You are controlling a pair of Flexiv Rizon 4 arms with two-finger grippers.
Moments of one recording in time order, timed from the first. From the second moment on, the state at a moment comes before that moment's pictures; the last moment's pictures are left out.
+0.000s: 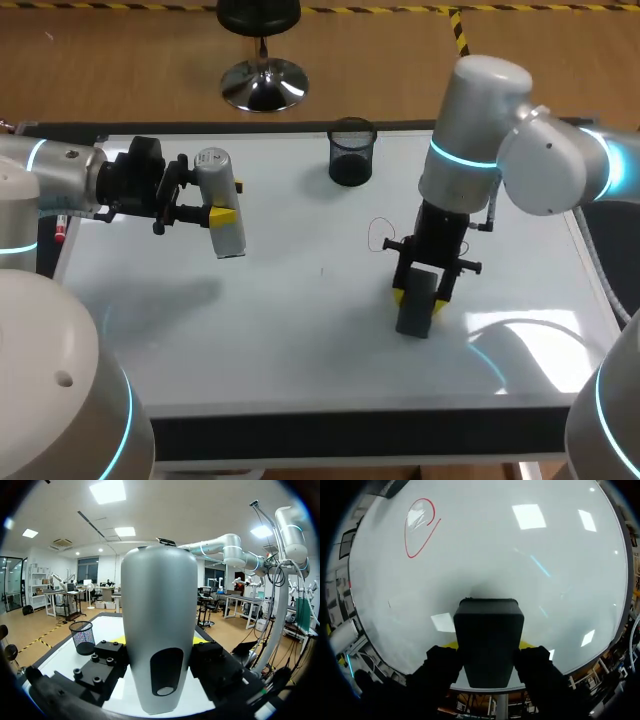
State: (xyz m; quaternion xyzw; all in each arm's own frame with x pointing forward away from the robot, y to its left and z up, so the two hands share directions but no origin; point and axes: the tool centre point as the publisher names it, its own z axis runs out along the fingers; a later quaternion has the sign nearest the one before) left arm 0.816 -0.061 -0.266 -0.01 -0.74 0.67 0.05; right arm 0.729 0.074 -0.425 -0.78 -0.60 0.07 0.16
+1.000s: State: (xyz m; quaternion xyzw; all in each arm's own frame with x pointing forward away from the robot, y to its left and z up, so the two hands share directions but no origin) left arm 0.816 -0.061 -0.266 -0.01 -0.74 0.67 0.05; right arm 0.735 0.042 -0.377 -0.78 -0.62 0.06 0.01
